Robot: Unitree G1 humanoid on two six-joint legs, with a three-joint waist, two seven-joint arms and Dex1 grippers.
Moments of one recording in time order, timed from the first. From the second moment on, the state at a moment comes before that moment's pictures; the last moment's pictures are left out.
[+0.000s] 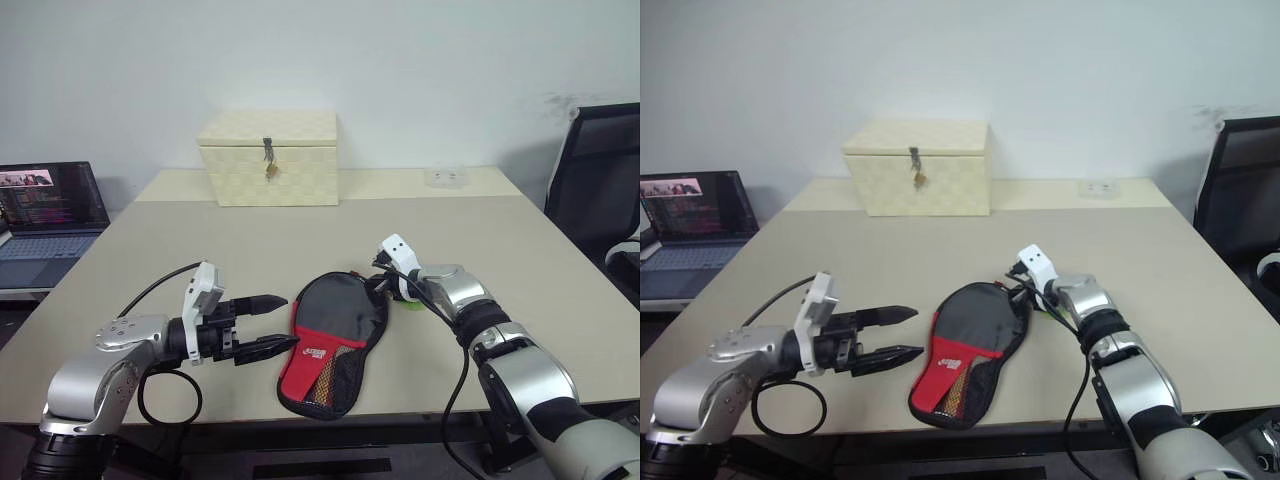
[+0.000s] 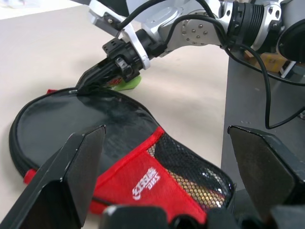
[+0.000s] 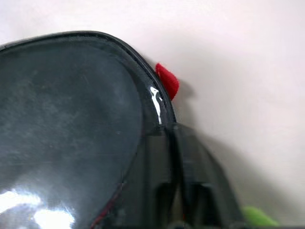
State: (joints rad) left arm -0.29 0.74 0.18 -0.23 -0.64 0.62 -1.17; right arm -1.12 -0.21 0.17 1.03 0.00 0.34 0.73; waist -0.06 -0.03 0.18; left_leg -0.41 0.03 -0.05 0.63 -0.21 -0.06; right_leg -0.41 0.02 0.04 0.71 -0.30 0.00
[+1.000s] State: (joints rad) left arm -0.32 0.73 0.11 -0.23 -0.64 0.62 -1.11; right arm -1.26 -0.05 0.18 1.23 -0.13 0.16 0.62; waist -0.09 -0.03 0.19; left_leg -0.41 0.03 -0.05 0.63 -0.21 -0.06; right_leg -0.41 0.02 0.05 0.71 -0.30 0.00
